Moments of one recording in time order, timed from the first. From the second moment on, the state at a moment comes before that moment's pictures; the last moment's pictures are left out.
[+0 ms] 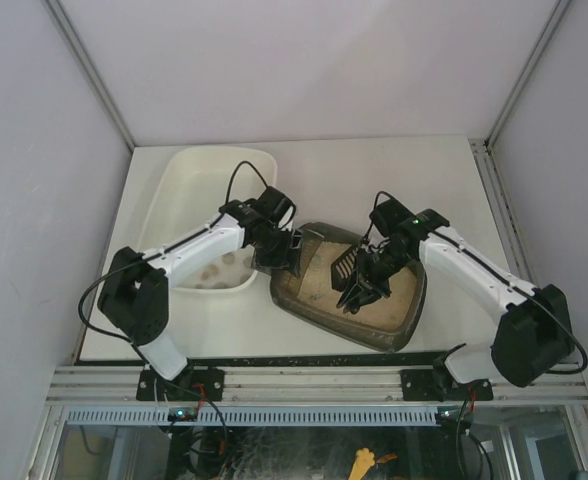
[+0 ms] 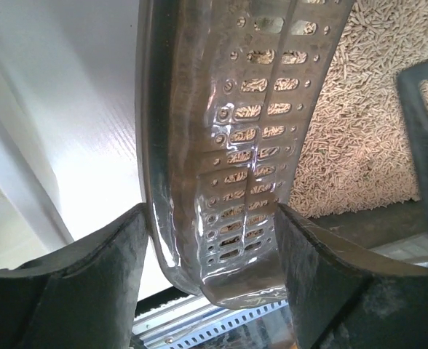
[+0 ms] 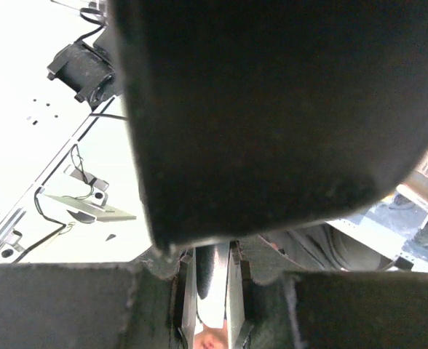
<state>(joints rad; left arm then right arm) -0.66 1.69 1.29 -0.83 0.17 -0.47 0.51 1.35 1.09 -1.13 -0.78 0.84</state>
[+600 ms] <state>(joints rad) -0.64 1.58 1.21 -0.73 0.25 -0.52 0.57 1.57 1.10 -1.13 -0.76 0.83</state>
